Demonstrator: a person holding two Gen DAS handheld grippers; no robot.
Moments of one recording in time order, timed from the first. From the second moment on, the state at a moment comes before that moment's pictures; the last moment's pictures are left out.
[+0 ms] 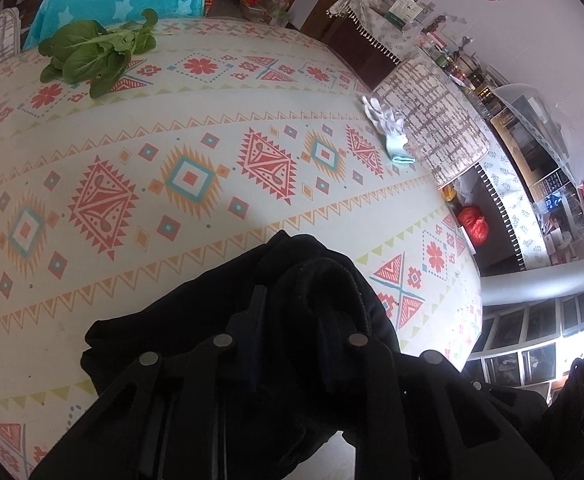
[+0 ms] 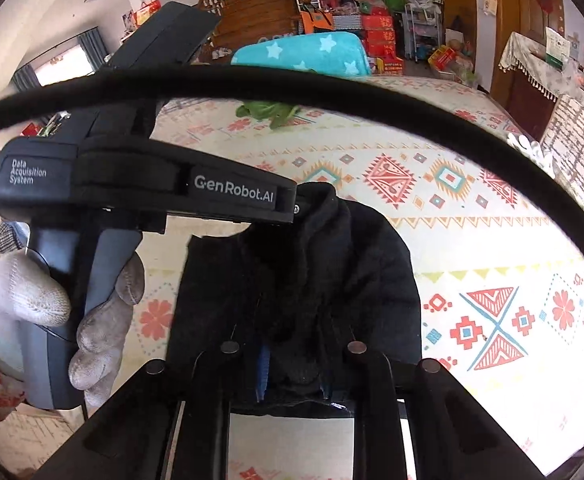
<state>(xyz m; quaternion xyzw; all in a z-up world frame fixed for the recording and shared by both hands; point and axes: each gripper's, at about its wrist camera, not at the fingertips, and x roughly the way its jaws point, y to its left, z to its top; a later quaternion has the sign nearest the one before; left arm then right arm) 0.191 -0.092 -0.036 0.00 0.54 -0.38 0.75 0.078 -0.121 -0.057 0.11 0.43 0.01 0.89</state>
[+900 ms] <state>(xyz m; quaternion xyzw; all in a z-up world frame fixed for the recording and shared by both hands) 0.210 0.041 -0.090 -0.09 0.58 -0.34 0.74 0.130 -0.021 -0.114 0.11 0.50 0.10 0.85</state>
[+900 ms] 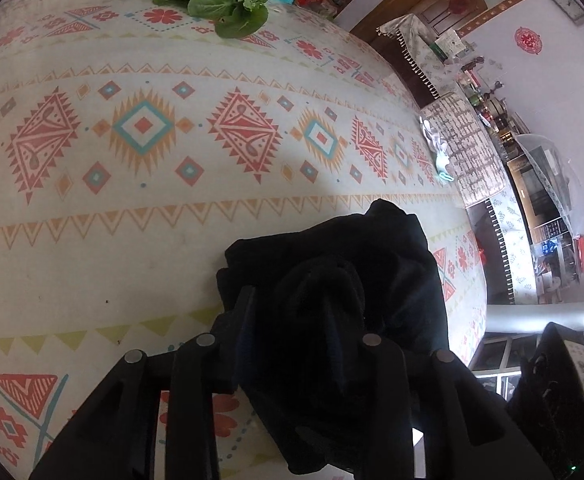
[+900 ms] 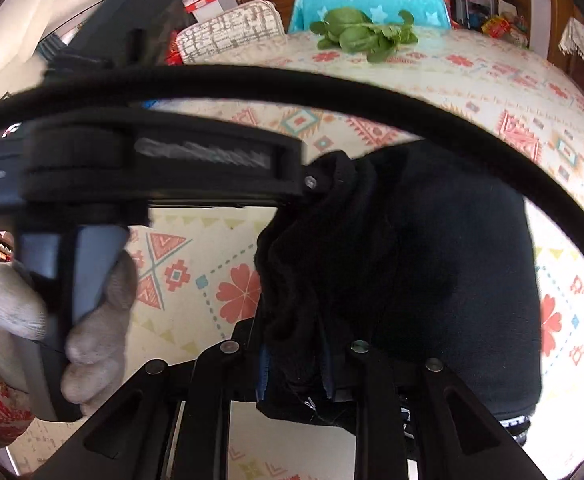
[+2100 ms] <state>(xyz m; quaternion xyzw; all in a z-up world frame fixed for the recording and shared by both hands) 0.194 0.007 -0.096 0.05 0.55 -0.26 0.80 0.121 -0.103 -0.134 0.08 0.51 -0.07 0.85</state>
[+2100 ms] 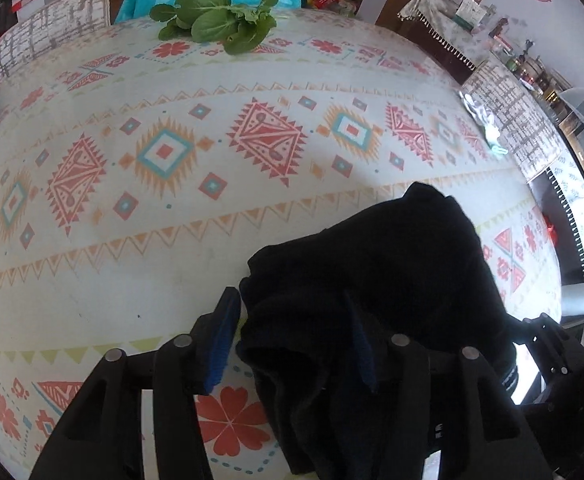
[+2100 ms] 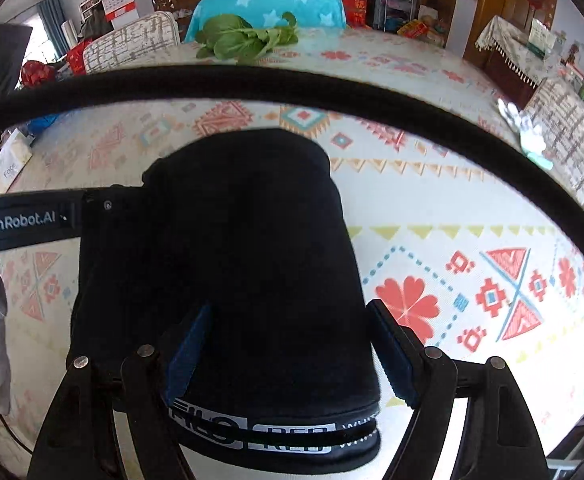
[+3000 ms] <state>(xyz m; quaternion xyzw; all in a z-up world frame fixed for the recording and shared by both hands) 0.140 0.028 -0.111 -0.03 0.57 -0.28 0.77 0.189 -0.126 -0.129 0.14 0.52 -0.03 0.84</state>
